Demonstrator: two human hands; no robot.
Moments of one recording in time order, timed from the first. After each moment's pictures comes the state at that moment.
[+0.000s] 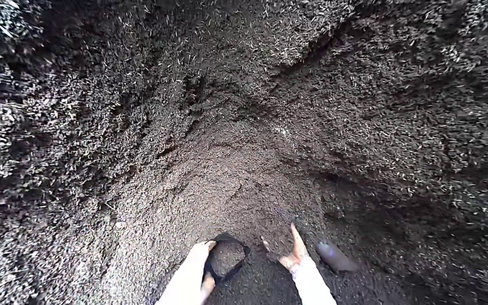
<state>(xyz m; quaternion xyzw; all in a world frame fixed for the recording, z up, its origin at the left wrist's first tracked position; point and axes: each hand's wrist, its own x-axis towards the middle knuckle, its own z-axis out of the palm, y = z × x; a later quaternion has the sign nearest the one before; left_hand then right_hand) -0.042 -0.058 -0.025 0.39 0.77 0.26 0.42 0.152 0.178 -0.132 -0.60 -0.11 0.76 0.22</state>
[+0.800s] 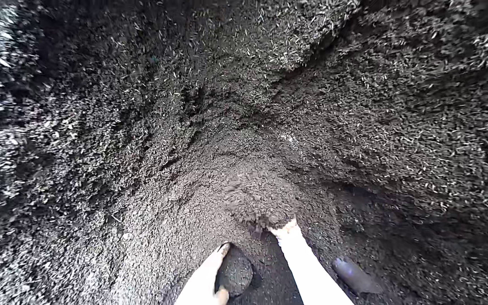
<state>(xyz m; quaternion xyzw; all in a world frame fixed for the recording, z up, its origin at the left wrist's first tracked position) -0.039 -0.037 -0.022 0.38 0.74 0.30 0.47 0.074 0.206 -0.141 -0.41 -0.14 0.84 0.33</state>
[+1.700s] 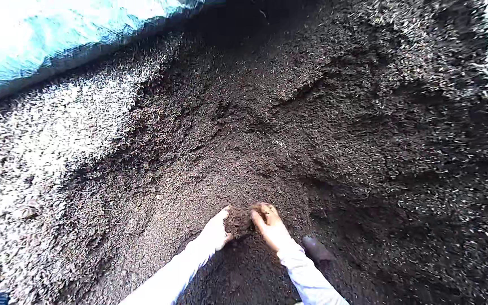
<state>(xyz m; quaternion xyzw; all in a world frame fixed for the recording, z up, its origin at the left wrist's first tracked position) -0.033 -0.043 -0.002 0.38 0.75 0.30 0.45 0.100 0.093 0.053 -0.41 -0.79 0.46 -0.04</state>
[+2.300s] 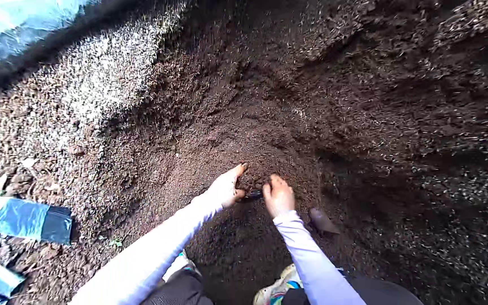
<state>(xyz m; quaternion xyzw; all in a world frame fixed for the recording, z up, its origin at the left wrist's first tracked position) -0.018 -0.056 0.044 0.38 0.76 0.35 0.41 0.117 0.083 0.041 -0.35 -0.90 0.23 -0.09</state>
